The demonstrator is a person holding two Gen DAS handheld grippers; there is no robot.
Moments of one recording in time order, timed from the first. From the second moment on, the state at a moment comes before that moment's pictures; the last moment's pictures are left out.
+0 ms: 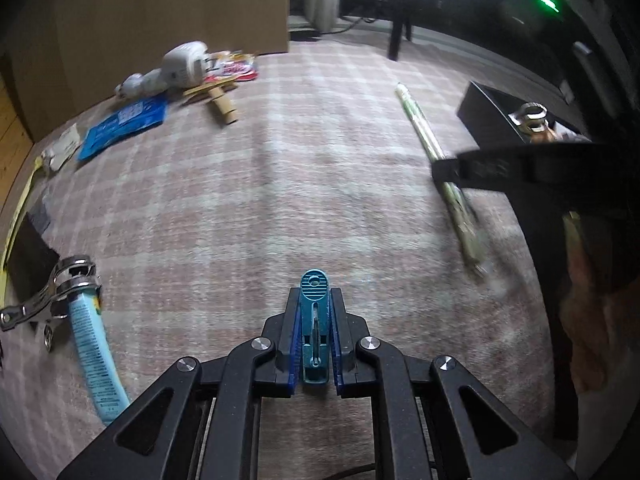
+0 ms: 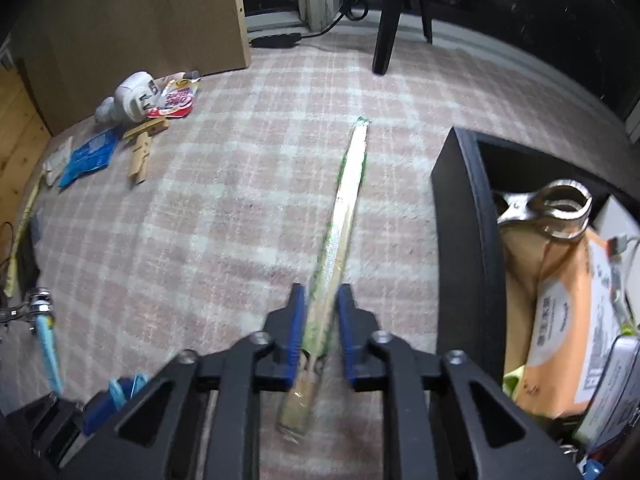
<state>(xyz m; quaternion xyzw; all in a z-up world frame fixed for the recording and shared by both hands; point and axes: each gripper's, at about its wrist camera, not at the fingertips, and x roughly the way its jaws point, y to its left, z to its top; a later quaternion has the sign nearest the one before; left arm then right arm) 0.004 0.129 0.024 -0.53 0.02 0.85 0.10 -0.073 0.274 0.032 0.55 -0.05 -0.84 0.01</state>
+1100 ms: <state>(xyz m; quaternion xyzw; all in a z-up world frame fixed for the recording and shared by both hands) 0.016 0.099 0.070 -0.51 -0.06 0.85 0.11 0.012 0.287 0.077 0.50 -0.10 -0.86 0.05</state>
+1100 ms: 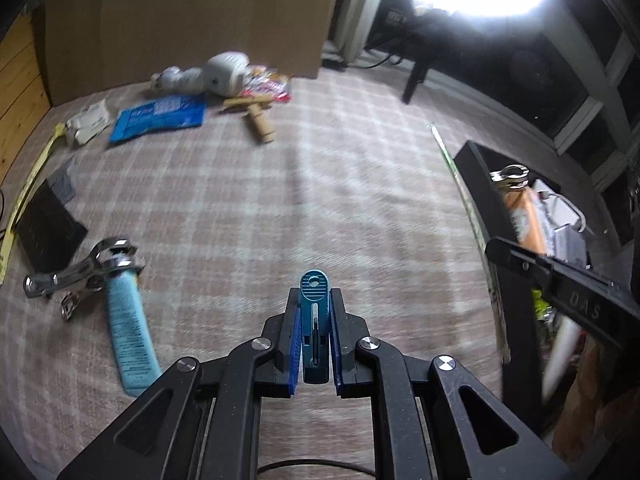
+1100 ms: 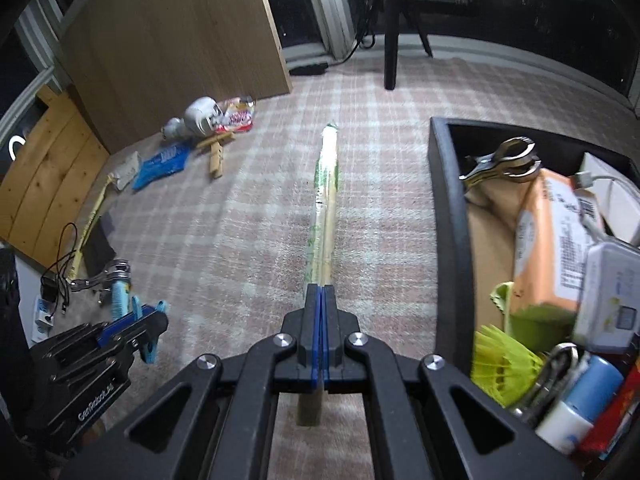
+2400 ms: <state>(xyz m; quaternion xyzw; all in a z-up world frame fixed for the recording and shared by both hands) 0.014 0.346 0.134 -0.46 0.02 0.84 0.29 0.160 0.499 0.132 0.43 -0.17 -0.87 -0.15</state>
